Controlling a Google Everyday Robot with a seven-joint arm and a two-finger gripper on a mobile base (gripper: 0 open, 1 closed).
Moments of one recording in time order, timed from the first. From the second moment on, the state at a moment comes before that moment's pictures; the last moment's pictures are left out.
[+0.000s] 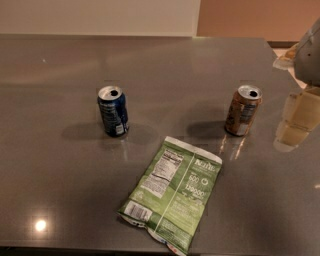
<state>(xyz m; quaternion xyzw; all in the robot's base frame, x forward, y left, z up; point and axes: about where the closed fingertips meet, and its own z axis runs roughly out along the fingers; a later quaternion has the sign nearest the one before) 0.438 -0.217 0.976 -0.60 0.78 -0.03 0.16</state>
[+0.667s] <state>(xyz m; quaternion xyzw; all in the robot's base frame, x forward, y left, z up) 0.442 -0.211 0.979 -0.61 0.78 -0.03 0.17</state>
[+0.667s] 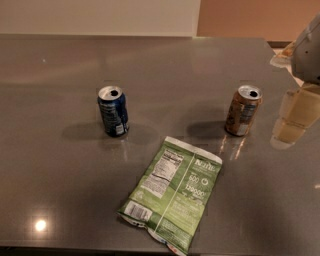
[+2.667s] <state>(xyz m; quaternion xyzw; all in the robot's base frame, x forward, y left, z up) 0.538 -0.002 0.946 -0.60 0.75 0.09 0.26</state>
